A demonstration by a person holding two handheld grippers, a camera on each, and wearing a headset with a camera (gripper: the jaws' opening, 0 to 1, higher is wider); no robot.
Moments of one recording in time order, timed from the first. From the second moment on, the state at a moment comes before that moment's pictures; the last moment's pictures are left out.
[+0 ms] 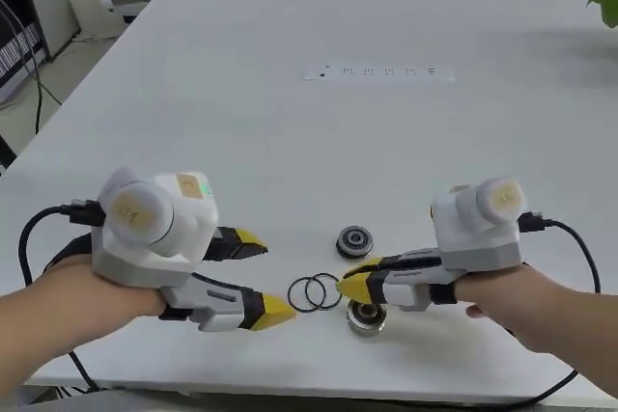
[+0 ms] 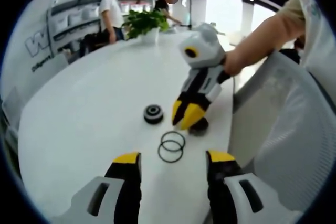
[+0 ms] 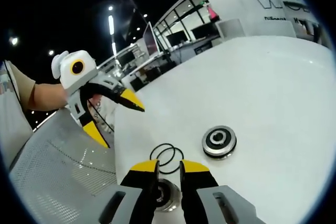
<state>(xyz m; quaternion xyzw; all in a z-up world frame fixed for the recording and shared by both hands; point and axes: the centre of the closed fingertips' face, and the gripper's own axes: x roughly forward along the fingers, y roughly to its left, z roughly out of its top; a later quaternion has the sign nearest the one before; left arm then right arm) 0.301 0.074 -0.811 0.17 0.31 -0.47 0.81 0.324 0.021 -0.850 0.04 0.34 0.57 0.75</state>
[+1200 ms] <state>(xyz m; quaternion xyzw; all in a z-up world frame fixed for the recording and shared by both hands) 0.353 0.044 -0.820 0.17 0.31 -0.47 0.81 0.369 -0.019 -0.842 -0.01 0.29 0.53 0.80</state>
